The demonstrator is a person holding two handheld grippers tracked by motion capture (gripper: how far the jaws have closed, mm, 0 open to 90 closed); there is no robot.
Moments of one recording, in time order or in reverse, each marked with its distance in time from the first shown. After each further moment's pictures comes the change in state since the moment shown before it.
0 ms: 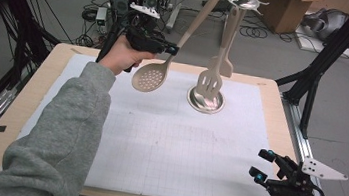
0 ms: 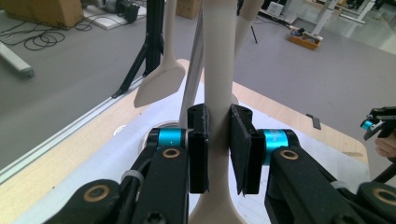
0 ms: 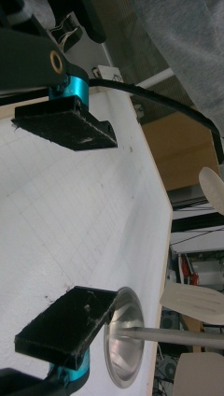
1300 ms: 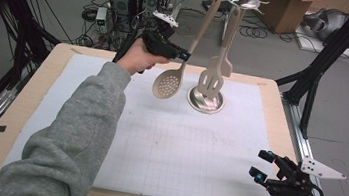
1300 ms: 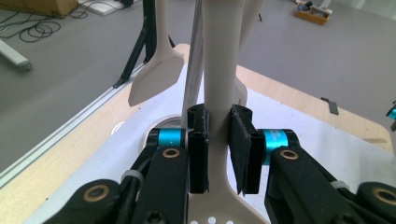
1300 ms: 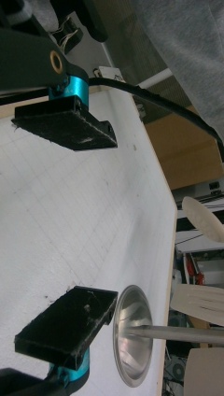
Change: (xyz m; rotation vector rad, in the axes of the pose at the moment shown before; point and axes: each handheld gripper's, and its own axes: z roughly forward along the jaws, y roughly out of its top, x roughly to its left) left arm 0.000 0.003 0.048 0.091 0.013 0.063; right arm -0.005 -0.005 0.000 0.018 -0.002 0.024
